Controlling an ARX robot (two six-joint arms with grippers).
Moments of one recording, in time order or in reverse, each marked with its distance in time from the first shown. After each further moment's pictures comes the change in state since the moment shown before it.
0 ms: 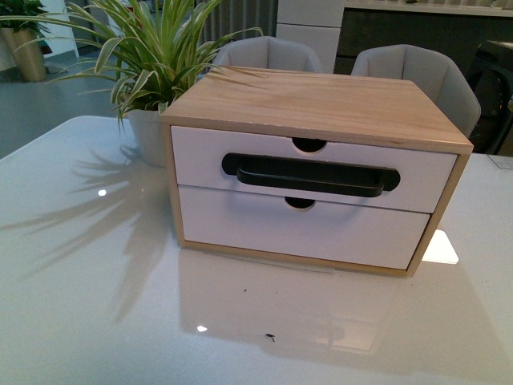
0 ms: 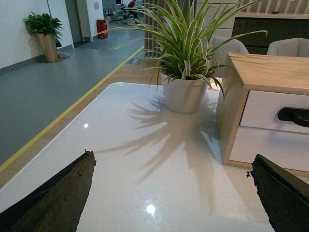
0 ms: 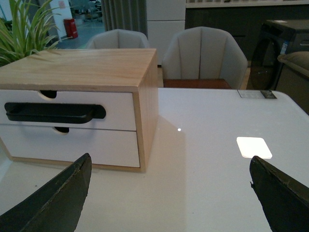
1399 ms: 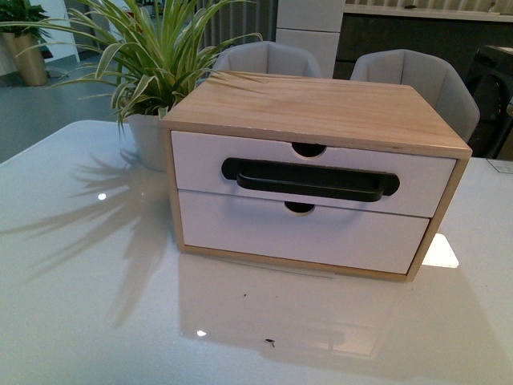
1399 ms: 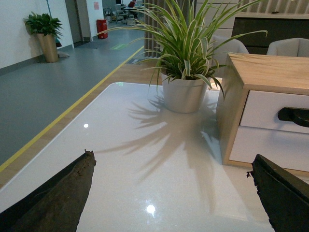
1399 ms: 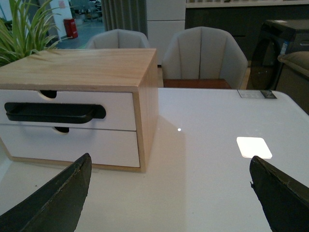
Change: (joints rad) left arm 0.000 0.000 0.000 0.000 0.000 0.000; right arm 0.000 0.000 0.000 0.000 0.000 0.000
